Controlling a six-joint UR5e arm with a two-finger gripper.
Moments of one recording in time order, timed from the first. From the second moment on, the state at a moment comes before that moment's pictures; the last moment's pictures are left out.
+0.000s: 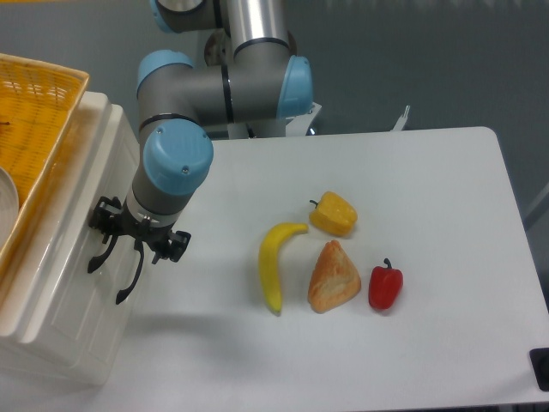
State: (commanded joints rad) arm 2.14 -1.93 -1.45 -1.37 1.14 0.40
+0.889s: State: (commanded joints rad) arm 2.13 -1.92 -1.46 -1.36 1.14 0.41
